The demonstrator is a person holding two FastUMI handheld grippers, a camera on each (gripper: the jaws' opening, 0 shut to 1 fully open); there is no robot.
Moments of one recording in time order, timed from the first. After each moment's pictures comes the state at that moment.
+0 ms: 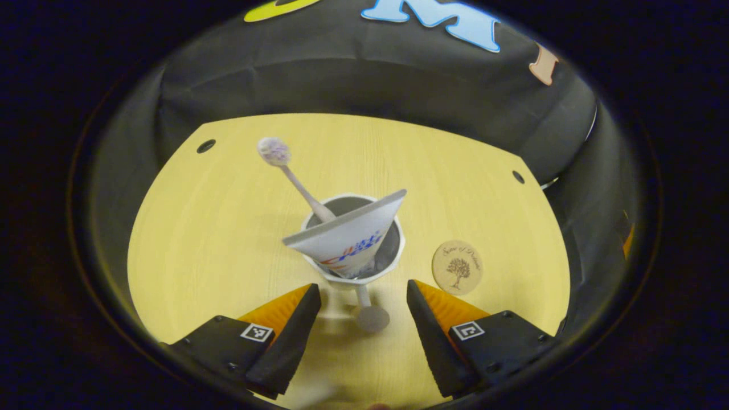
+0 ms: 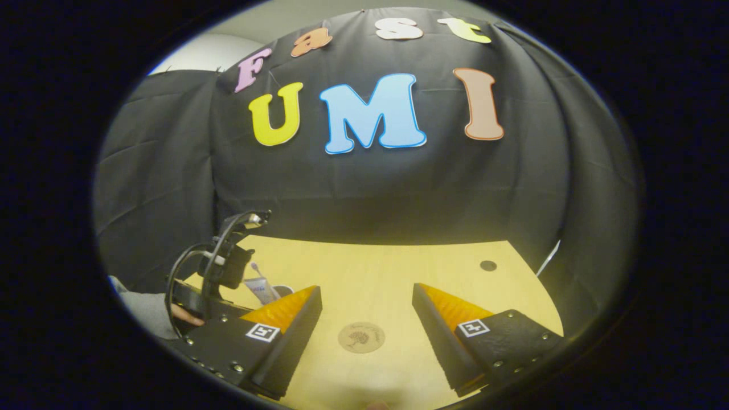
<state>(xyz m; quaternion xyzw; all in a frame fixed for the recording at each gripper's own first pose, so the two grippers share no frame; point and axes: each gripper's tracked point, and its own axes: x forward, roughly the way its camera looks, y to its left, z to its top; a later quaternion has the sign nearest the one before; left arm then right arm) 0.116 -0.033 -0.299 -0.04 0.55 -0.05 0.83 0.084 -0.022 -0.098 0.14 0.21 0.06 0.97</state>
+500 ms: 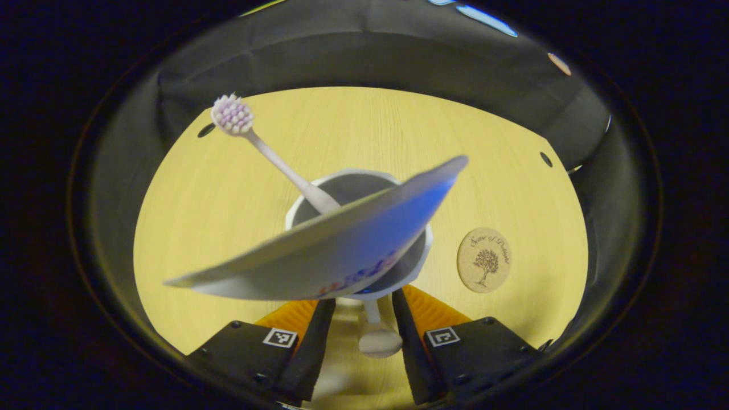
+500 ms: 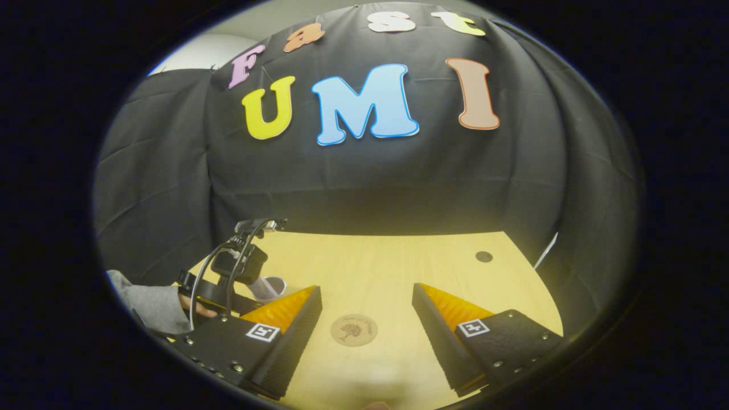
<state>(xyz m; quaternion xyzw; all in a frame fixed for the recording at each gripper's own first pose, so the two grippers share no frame) 0.122 -0.021 -0.328 -0.02 0.59 0.00 0.81 0.079 -0.035 -0.122 0.15 0.24 0.05 0.96</state>
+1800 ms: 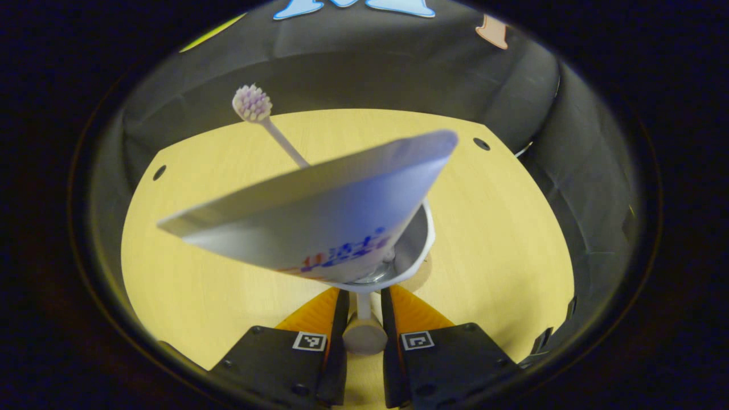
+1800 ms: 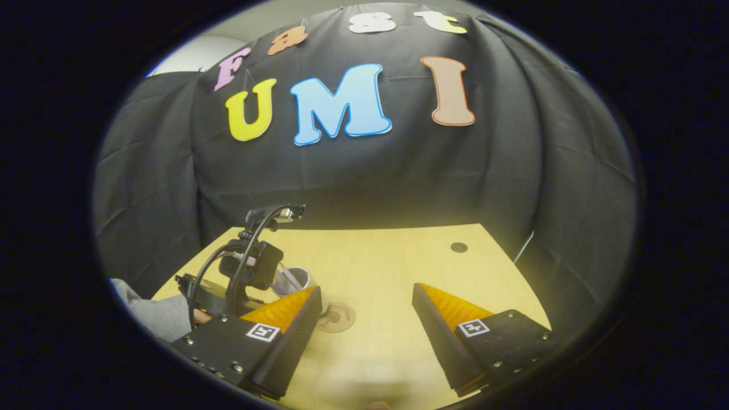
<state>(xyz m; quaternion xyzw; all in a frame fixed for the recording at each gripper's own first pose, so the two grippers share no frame) 0.105 -0.151 -0.305 0.01 0.54 -0.13 0.83 0.043 -0.085 -0.136 0.15 0.24 0.00 0.96</state>
